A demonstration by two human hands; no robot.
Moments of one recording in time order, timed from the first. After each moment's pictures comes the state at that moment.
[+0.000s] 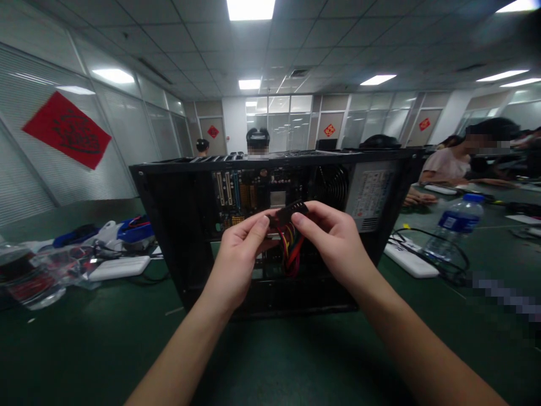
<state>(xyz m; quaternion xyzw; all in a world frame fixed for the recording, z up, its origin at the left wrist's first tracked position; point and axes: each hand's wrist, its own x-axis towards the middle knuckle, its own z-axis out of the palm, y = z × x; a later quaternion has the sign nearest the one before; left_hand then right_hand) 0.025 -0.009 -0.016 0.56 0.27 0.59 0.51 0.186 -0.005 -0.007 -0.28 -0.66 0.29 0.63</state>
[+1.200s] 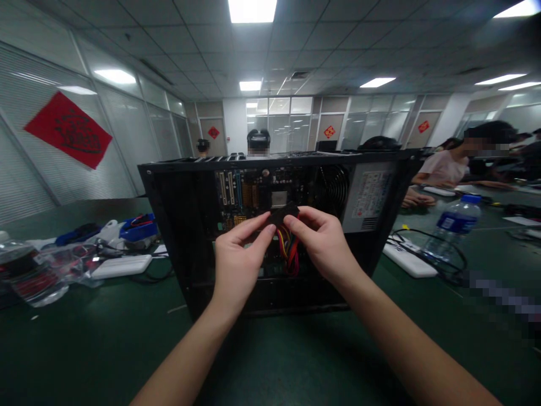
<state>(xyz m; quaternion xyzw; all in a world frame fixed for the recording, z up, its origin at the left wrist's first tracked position) 0.025 -0.012 -0.026 0.59 0.36 0.67 0.28 0.176 0.013 -0.026 -0.27 -0.62 0.37 0.64</state>
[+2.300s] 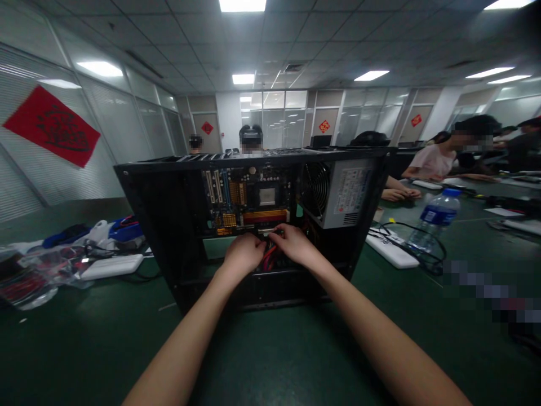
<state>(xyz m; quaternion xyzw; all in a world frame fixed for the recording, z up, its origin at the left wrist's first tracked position) 0.031 0.068 -0.071 0.76 0.61 0.17 0.10 0.196 0.086 -0.092 -0.55 -0.72 0.20 0.38</state>
